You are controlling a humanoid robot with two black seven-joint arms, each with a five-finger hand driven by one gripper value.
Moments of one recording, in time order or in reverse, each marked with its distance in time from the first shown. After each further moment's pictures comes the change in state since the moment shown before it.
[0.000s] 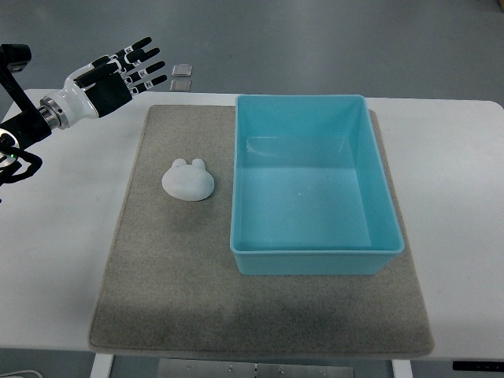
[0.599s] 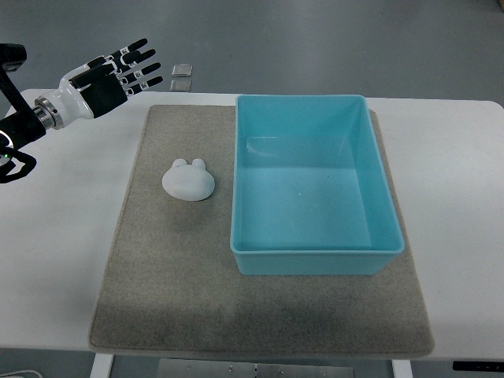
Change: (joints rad) left arm -0.001 0.021 0.013 -0.009 0.001 0.000 0.002; right arm 0.000 0.000 0.000 0.000 0.000 0.000 0.000
